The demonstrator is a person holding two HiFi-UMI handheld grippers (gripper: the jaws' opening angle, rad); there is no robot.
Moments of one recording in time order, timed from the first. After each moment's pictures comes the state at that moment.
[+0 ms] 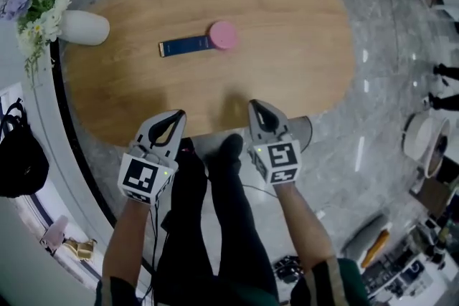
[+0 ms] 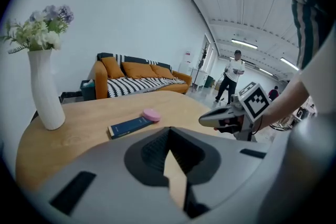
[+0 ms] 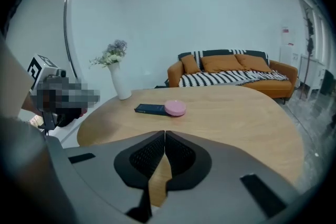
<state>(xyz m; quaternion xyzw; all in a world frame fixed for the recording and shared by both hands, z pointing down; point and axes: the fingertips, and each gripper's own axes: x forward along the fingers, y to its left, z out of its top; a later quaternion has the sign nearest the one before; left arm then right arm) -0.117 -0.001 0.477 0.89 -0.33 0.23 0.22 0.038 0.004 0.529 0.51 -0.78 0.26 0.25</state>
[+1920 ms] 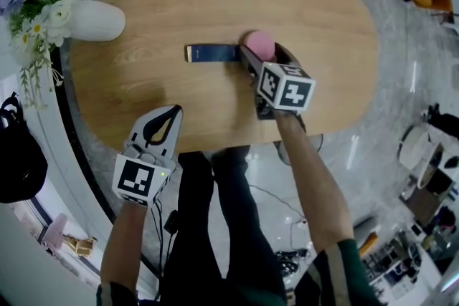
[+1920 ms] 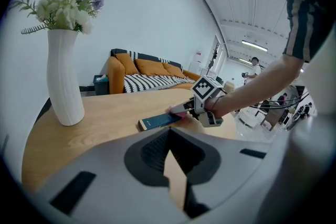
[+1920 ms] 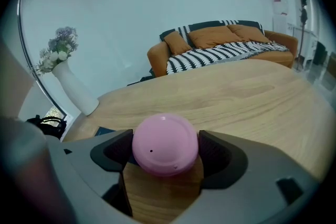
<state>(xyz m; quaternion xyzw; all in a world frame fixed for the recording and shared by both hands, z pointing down) -0.196 -0.055 0.514 0.87 -0.37 0.22 0.25 -0.007 -0.182 0.623 0.54 -0.70 0.39 0.26</state>
